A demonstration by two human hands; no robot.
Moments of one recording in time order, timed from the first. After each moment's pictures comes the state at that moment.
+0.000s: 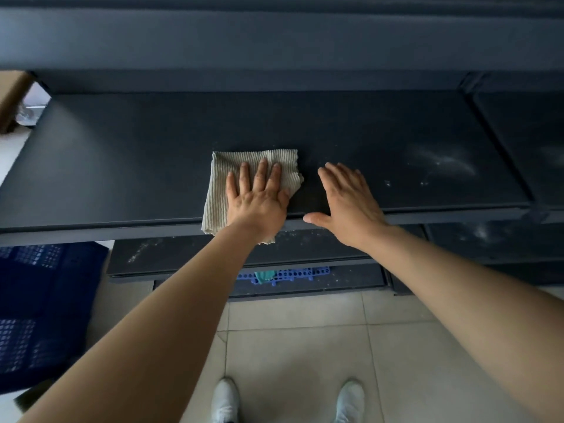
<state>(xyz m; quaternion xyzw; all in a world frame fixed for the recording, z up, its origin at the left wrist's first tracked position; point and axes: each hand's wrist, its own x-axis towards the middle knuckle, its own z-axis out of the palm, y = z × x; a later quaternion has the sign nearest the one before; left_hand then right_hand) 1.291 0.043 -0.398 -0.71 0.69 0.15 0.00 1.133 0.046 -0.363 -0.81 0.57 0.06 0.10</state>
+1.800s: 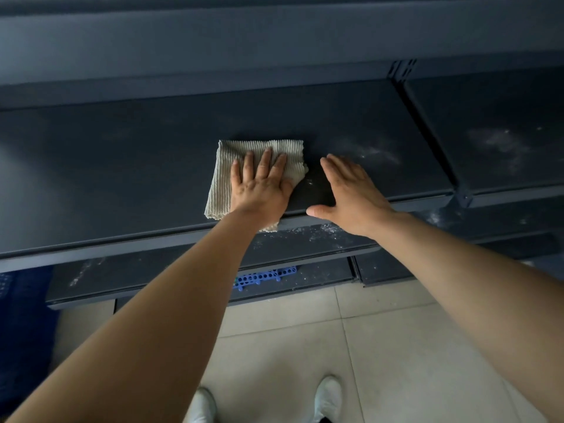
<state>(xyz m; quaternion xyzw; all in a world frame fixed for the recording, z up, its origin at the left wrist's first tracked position) 1.161 0.003 -0.400 -0.66 0.73 0.14 -0.01 0.997 0.023 -0.365 -0.78 0.60 0.06 0.14</state>
